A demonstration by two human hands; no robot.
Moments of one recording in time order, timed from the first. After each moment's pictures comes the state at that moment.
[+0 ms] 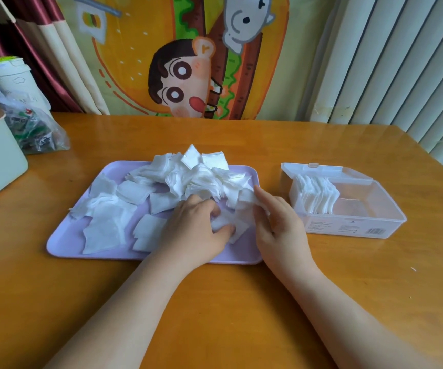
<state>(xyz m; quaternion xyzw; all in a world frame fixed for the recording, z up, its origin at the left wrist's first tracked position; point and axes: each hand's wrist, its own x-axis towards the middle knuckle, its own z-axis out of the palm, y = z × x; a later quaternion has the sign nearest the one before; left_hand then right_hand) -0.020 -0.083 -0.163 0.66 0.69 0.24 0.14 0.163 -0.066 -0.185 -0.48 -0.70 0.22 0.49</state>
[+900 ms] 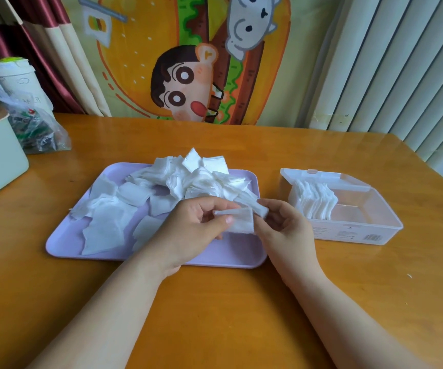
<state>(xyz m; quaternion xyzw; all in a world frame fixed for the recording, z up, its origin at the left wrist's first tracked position) -0.024 -0.093 -0.145 0.55 0.51 0.47 0.47 0.168 -0.067 -0.174 -0.50 -0.56 0.41 0.51</state>
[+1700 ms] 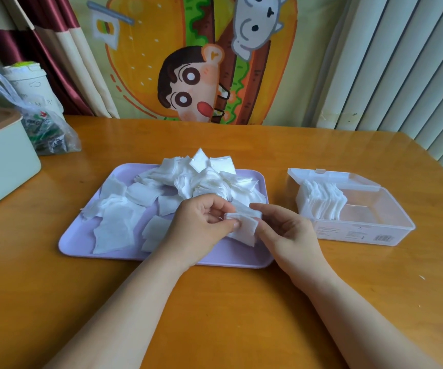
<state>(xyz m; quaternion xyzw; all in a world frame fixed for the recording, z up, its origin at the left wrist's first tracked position) -0.023 -0.088 -0.154 0.53 0.57 0.49 0.40 0.173 -0.068 -0.175 -0.44 -0.61 0.46 0.47</state>
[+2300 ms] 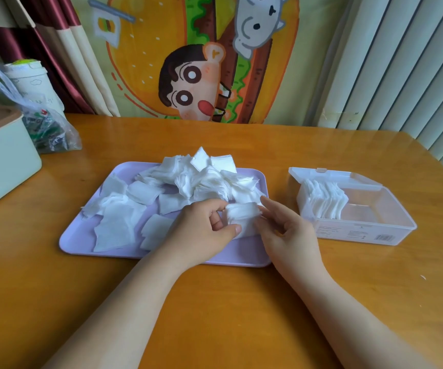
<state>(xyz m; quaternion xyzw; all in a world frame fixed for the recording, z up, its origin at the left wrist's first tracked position) -0.032 -0.085 -0.162 0.63 0.61 0.37 0.29 0.164 -0.071 -0.180 -0.51 -0.65 0.32 0.46</state>
